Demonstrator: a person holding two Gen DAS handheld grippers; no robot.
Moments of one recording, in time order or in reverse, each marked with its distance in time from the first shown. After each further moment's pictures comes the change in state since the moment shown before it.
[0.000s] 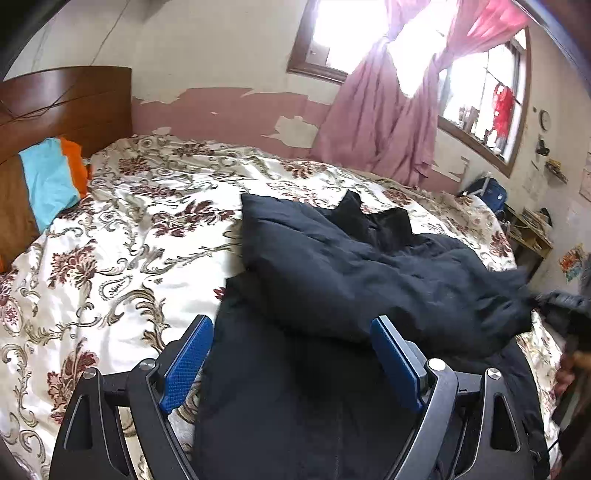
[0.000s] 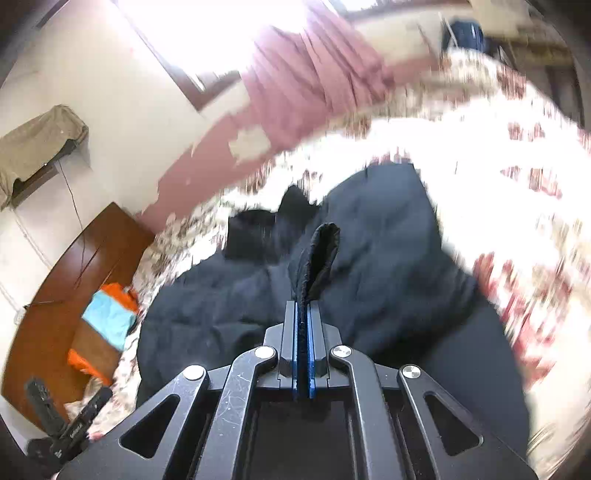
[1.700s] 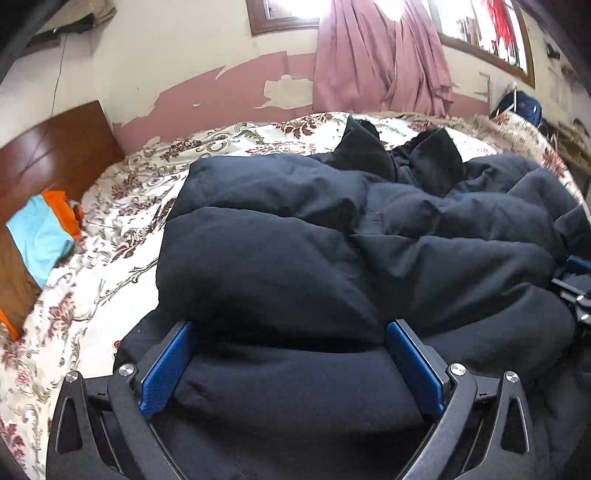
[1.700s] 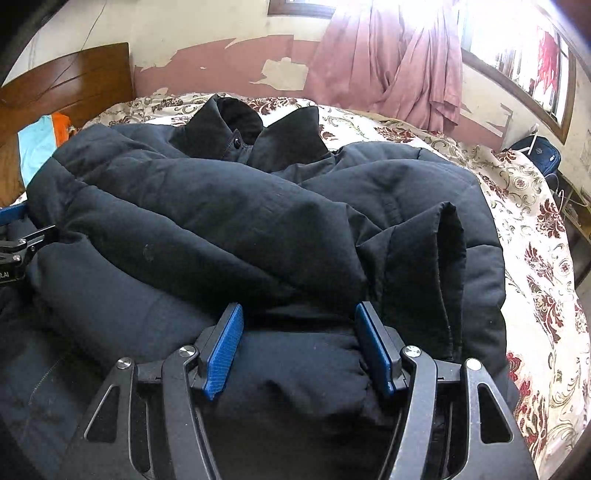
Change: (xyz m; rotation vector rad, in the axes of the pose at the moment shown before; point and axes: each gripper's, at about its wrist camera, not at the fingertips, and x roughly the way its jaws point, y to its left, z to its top) left arm 0.153 -0.078 -0.001 0.239 0.105 0.207; right arm 0.101 0.018 -0.018 -0.602 0.155 -0.251
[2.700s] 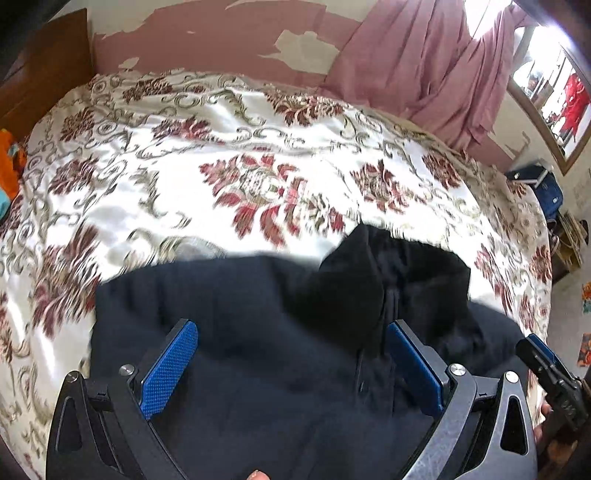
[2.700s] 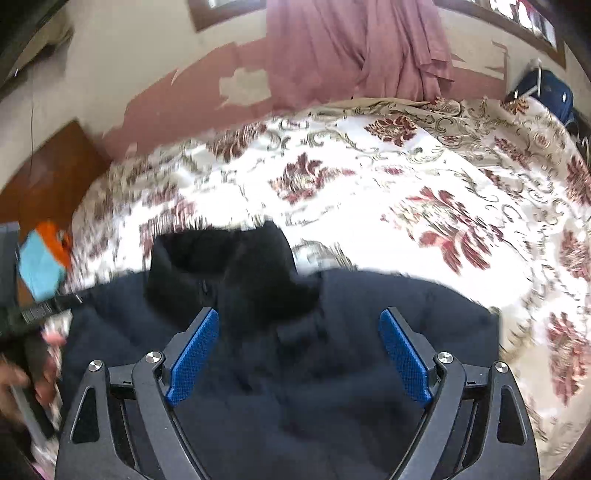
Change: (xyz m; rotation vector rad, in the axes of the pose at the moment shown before) left arm 0.113 0.002 0.196 -0.294 0.260 -0.196; right arm 0.078 -0.066 0.182 0.326 0.101 0.160
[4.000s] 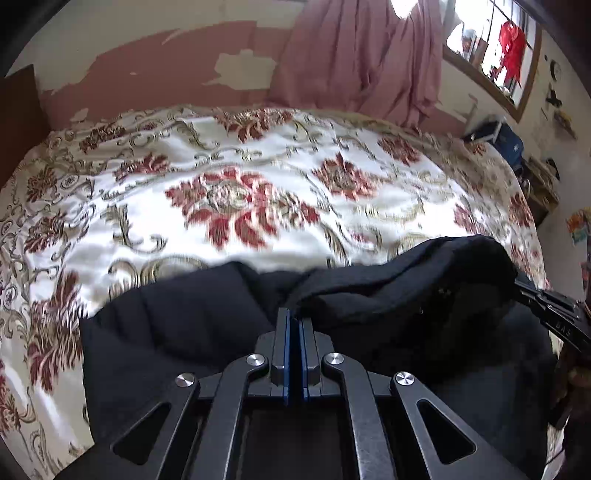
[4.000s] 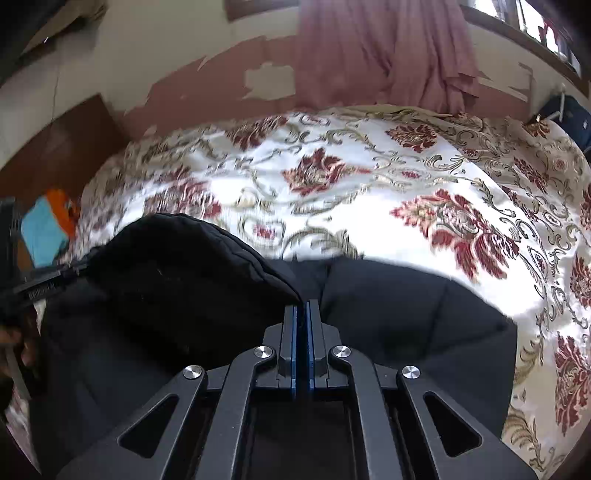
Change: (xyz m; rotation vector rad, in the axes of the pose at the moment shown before) left arm -0.004 0.008 -0.035 0.259 -0.061 -0.085; right arm 0.013 -0.007 -0.032 -0.178 -0.006 0.012
